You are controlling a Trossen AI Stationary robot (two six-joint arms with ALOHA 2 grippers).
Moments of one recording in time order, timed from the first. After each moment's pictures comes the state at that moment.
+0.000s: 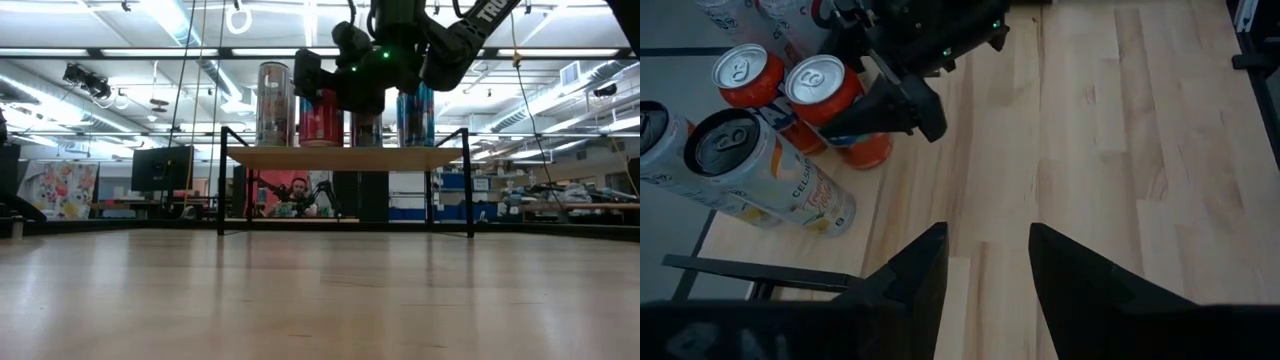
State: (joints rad) left arm -0.04 1.15 1.66 -1.25 -0.21 -0.02; right arm -0.16 1.86 1.05 0.92 0.72 0.00
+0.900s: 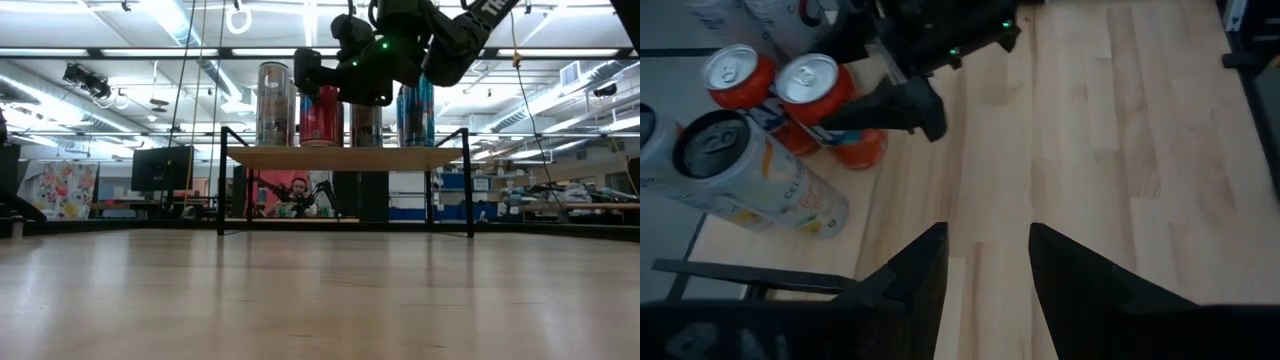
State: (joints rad) left arm -0.04 1.15 1.66 -1.25 -0.19 -0.01; right arm -0.10 1.86 1.05 0.95 0.86 -0.11
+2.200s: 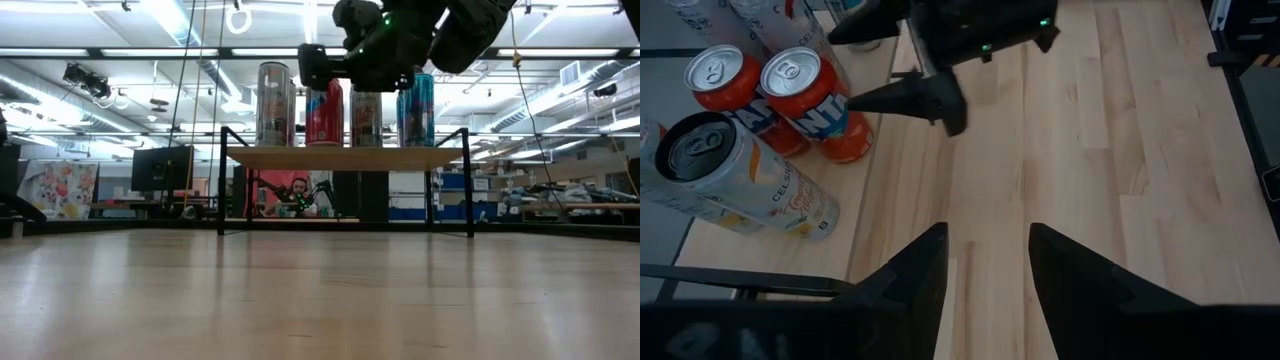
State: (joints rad) left arm -0.04 1.15 1.66 -1.25 -0.17 -0.01; right arm 0.03 1.86 1.05 0.97 1.17 -0.24
